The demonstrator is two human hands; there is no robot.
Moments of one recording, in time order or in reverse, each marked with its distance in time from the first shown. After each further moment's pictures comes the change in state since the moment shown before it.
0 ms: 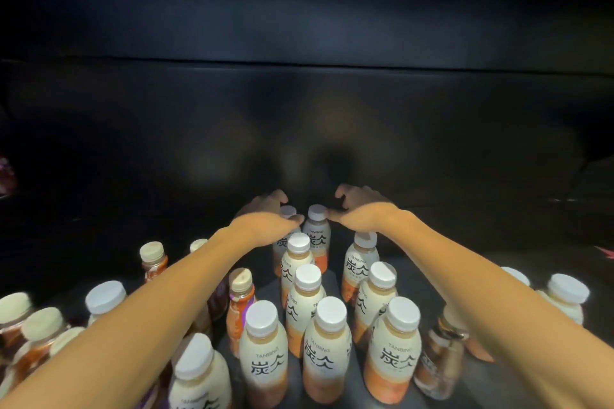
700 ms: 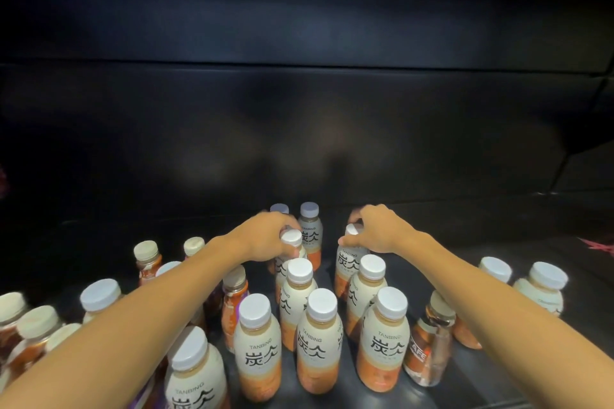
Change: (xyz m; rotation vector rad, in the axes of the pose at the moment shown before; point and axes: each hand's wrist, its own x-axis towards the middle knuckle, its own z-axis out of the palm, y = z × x) left_hand -0.017 -0.009 0.016 0.051 -0.233 0.273; right_hand -0.037 0.044 0.022 -0.007 0.025 -0.010
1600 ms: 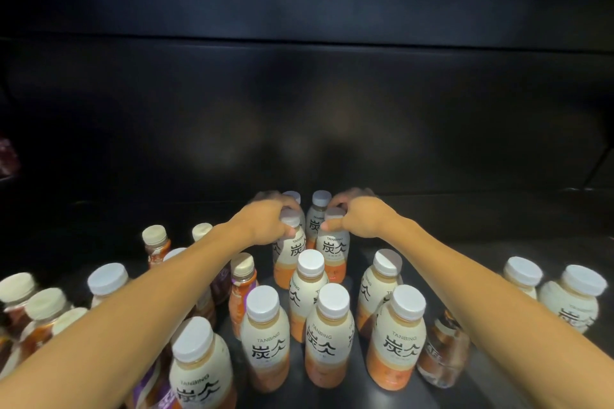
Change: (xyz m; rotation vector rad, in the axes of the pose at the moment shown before) left_hand 0.005 -0.016 -0.003 0.063 0.143 -0.110; right_hand 0.041 -0.032 0.019 0.113 -0.054 -0.117
